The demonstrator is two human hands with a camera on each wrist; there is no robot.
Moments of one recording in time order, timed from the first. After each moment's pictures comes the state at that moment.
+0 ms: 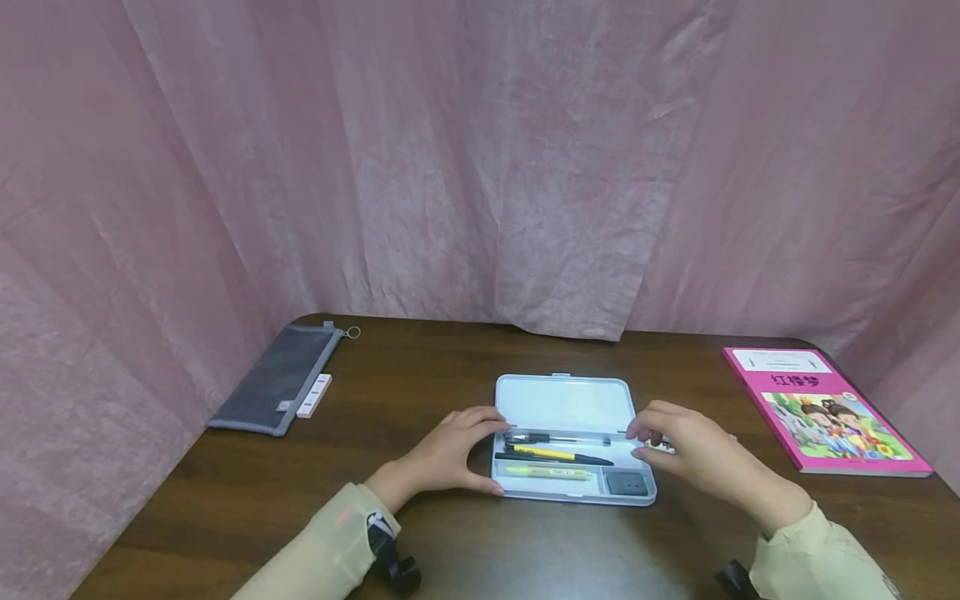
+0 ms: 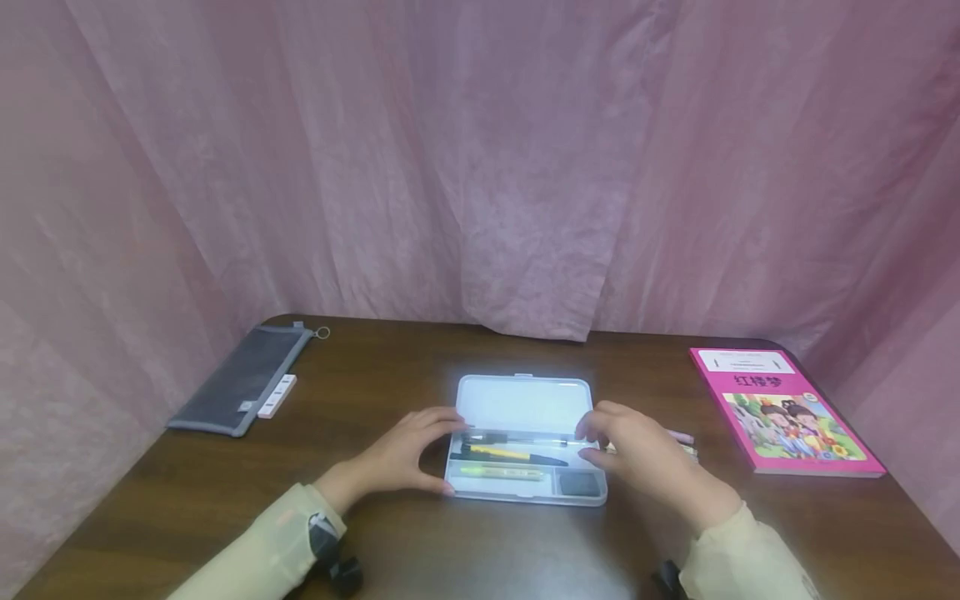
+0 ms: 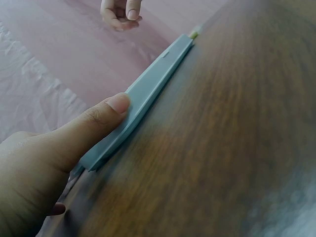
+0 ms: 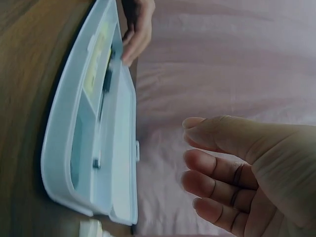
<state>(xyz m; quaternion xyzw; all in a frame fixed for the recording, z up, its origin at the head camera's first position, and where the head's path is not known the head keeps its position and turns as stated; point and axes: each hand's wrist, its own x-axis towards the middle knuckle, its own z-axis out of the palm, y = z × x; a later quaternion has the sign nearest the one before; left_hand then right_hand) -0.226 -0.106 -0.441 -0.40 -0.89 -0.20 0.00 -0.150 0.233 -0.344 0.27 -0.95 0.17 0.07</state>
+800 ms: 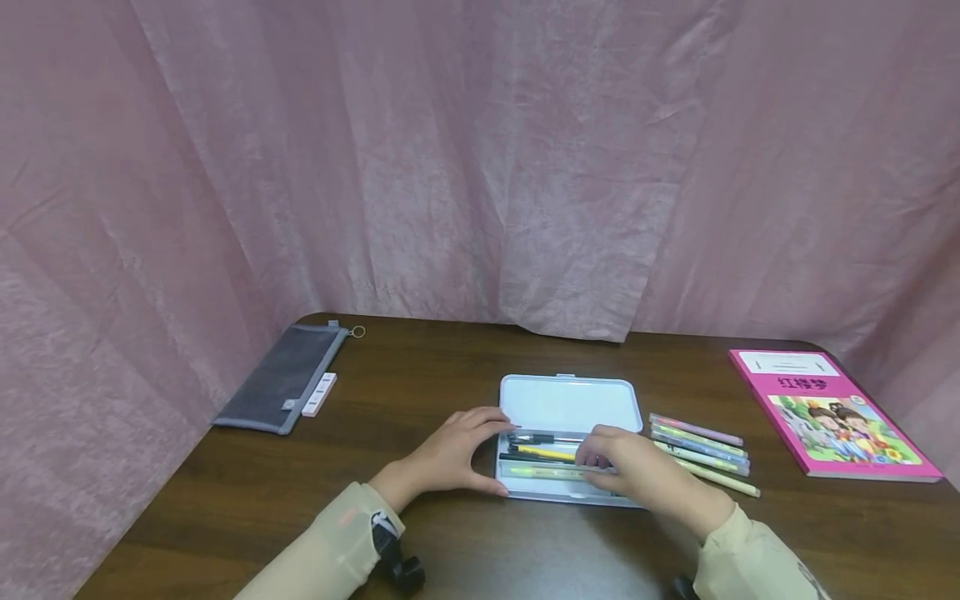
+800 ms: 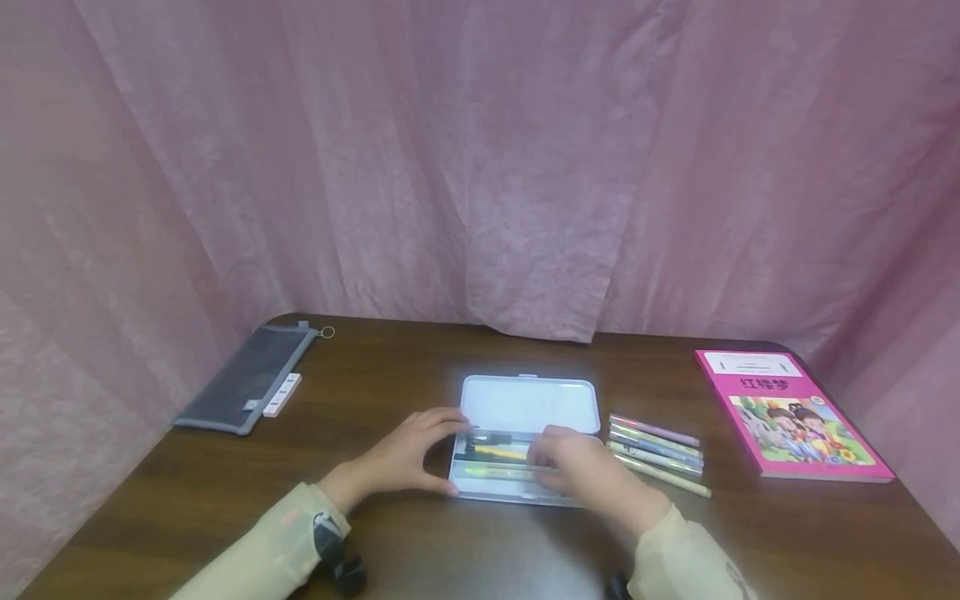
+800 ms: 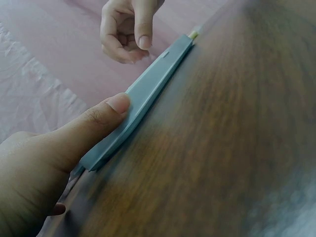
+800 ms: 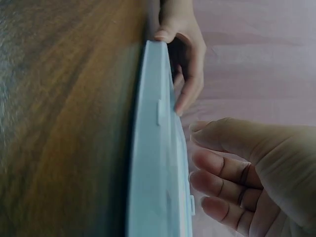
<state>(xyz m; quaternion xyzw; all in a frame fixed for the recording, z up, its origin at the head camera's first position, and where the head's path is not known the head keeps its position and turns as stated) -0.226 -0.106 -0.441 -0.40 -0.89 -0.20 0.00 -0.162 0.184 -0.384 0.33 -0.92 0.19 0.04</state>
